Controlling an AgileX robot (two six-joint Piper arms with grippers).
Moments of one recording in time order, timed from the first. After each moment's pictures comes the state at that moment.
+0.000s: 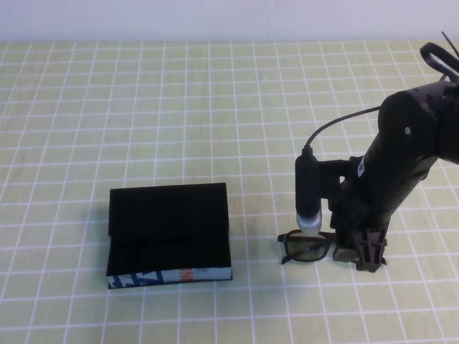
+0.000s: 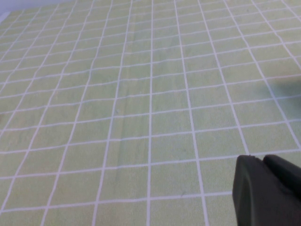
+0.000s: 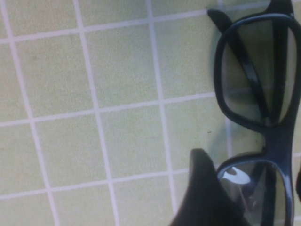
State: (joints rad) right arm 0.51 1.72 -1.24 0.13 0.98 -1.03; left arm -0.02 -0.02 0.02 0.19 0.37 -0.06
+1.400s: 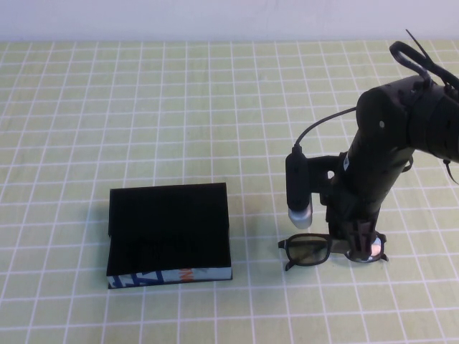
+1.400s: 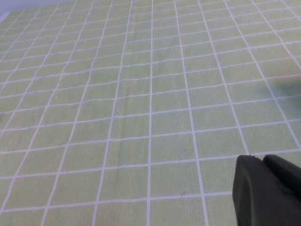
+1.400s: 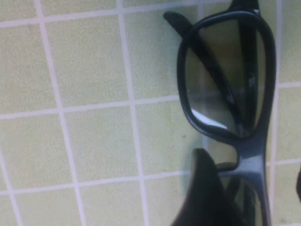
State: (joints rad) right arm 0.51 1.83 -1.33 0.08 1.02 -1.03; left arm -0.02 -0.02 0.02 0.19 0.37 -0.06
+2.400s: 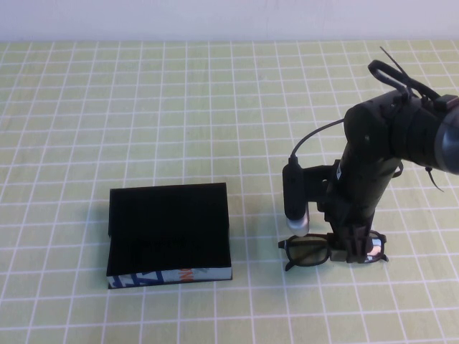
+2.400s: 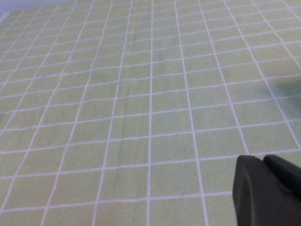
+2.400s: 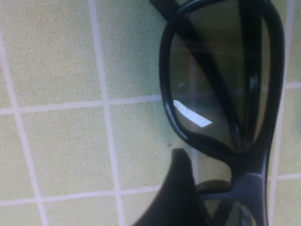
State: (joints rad) right arm 0.51 1.90 -1.34 0.03 0.97 -1.03; left arm -0.02 -0.02 0.02 0.19 0.37 -0.06
